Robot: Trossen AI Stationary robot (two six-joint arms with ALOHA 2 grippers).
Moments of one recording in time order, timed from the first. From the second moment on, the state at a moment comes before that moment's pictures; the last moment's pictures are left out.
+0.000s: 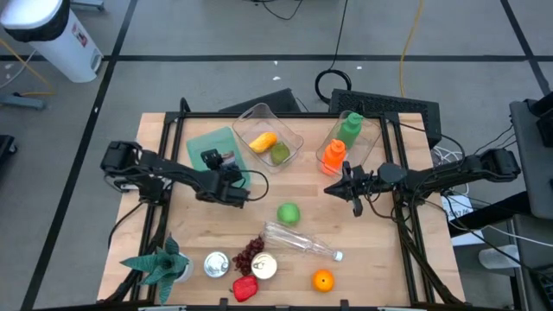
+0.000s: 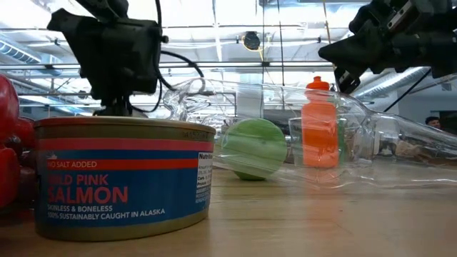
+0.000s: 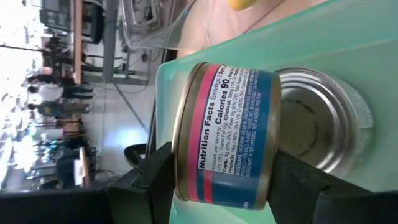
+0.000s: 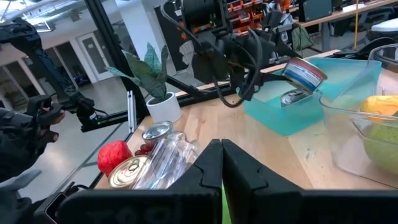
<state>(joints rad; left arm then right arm) -0.12 1.63 0.91 -1.05 -0.94 -0.47 0.03 0.91 0.16 0.74 -0.11 0.31</state>
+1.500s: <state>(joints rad) -0.12 1.69 0.92 -1.18 -0.81 -0.54 0.03 0.91 0.16 0.73 -0.11 0.30</state>
